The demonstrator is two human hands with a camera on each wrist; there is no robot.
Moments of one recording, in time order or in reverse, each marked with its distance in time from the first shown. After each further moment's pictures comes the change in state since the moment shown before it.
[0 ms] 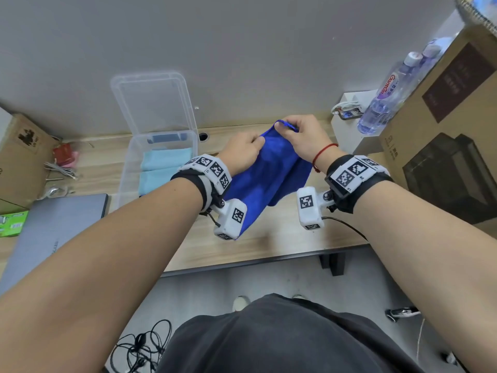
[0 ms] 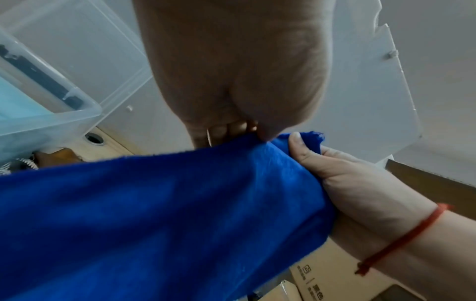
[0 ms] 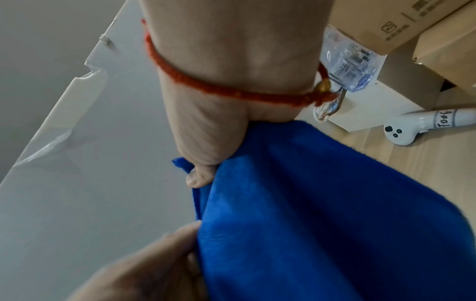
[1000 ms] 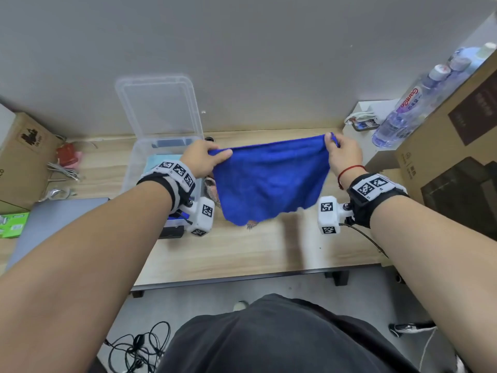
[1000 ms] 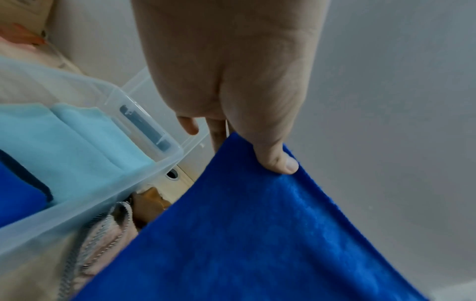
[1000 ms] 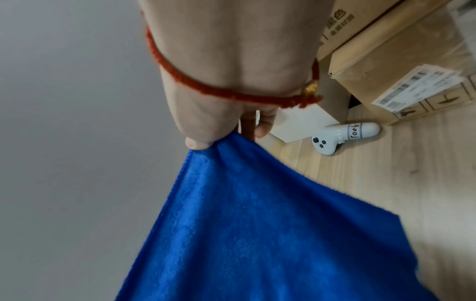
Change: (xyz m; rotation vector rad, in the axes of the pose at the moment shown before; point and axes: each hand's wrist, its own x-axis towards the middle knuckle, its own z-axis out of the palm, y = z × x) left_hand 0.033 -0.097 -0.067 0.162 0.104 -0.100; right_hand 0.024 0.078 -0.021 -0.176 0.262 0.351
